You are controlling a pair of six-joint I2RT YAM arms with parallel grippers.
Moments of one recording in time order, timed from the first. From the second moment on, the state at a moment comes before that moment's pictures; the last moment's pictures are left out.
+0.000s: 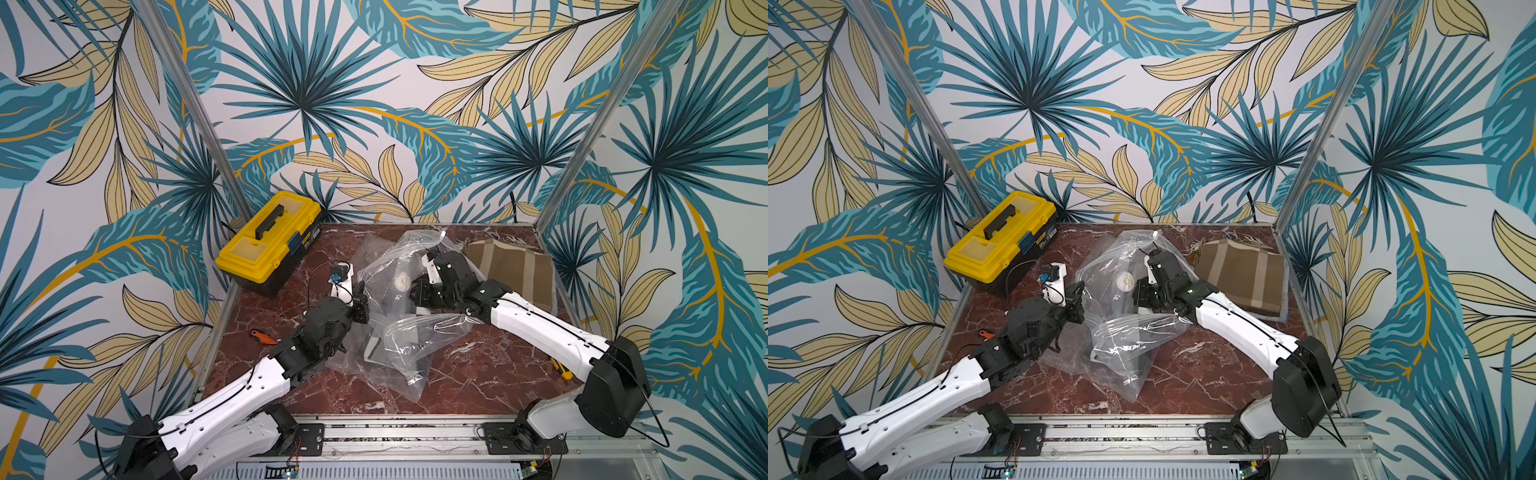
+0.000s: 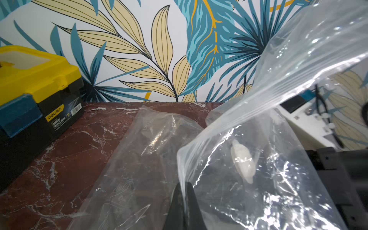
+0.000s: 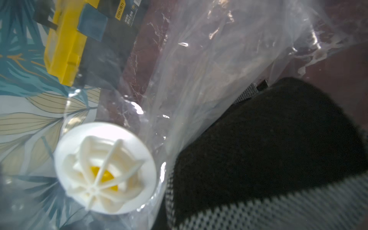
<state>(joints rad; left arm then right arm) -0.75 0.96 0.67 0.07 -0.42 -0.34 0.63 1.46 1.16 -0.44 -0.17 0.69</state>
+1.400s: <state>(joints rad) -0.68 1.06 0.62 0.12 -0.63 -0.37 0.62 1.36 1.16 -0.56 -0.03 0.57</state>
